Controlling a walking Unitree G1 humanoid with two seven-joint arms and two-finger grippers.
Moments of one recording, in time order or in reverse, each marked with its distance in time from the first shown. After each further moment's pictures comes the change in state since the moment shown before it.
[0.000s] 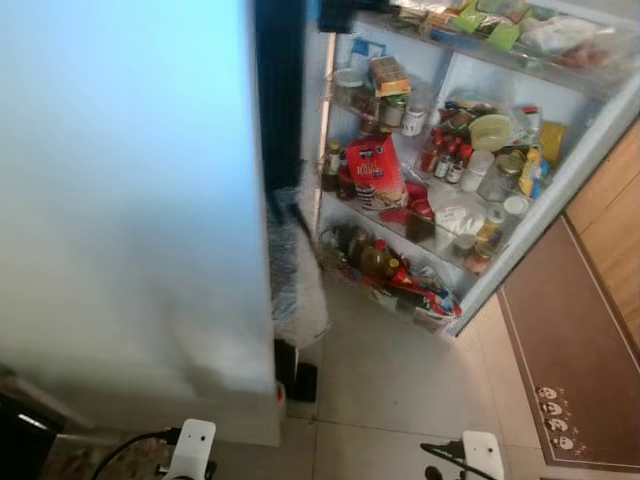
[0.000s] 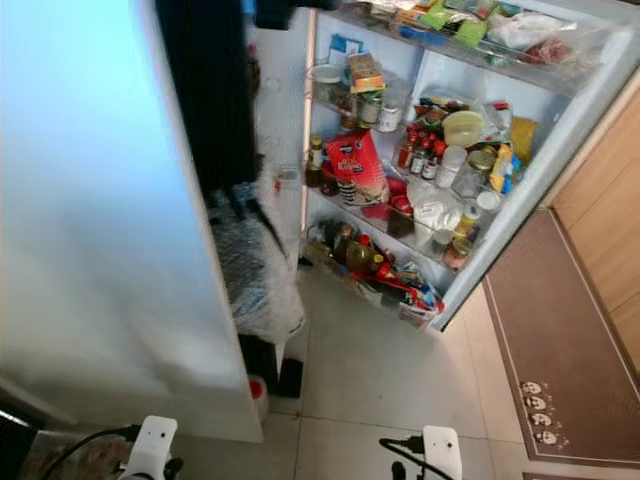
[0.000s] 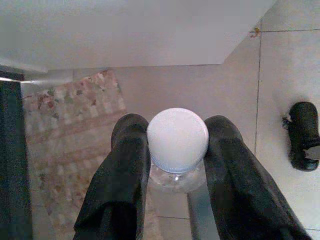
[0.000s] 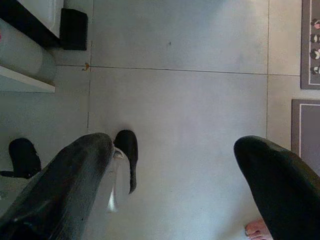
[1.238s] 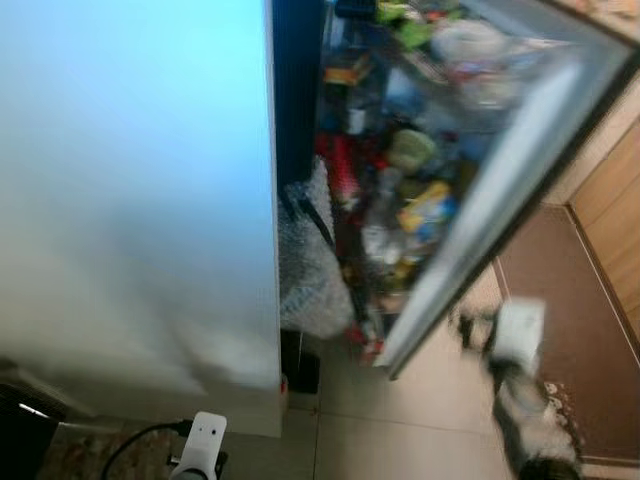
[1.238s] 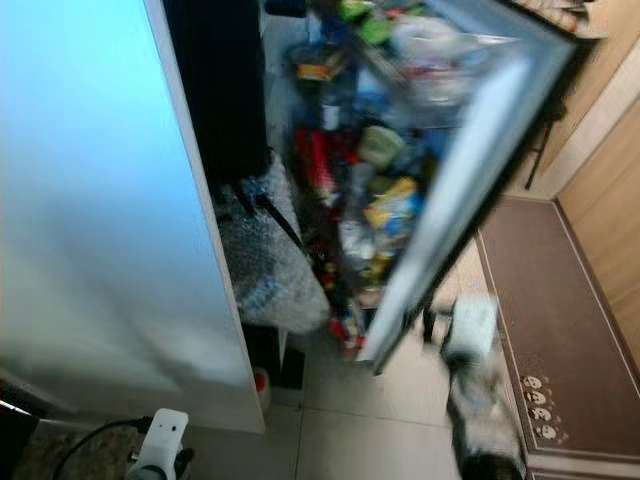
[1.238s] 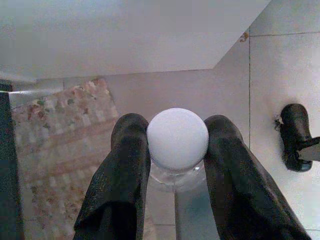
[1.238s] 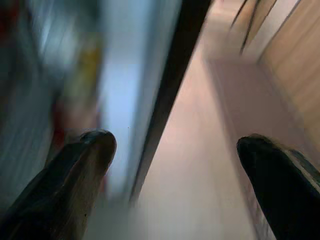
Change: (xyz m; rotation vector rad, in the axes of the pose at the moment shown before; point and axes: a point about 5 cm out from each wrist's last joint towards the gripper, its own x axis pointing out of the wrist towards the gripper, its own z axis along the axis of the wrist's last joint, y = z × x) left arm 0.000 -0.010 0.008 0.024 -0.048 -0.031; right arm -0.020 -0.012 0.148 -0.010 -0.586 -0.130
